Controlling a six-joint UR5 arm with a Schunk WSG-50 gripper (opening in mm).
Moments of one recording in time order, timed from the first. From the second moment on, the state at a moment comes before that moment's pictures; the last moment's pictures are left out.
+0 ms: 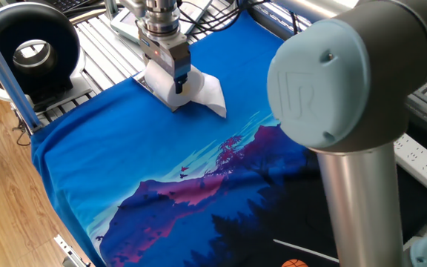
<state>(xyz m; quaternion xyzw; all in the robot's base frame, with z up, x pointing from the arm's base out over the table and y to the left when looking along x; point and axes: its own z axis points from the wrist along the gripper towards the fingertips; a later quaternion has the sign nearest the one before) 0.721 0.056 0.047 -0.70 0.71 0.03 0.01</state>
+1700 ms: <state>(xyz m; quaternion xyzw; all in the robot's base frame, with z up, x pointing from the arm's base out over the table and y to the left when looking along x) 0.702 0.057 0.056 -0.71 0.71 0.02 0.00</state>
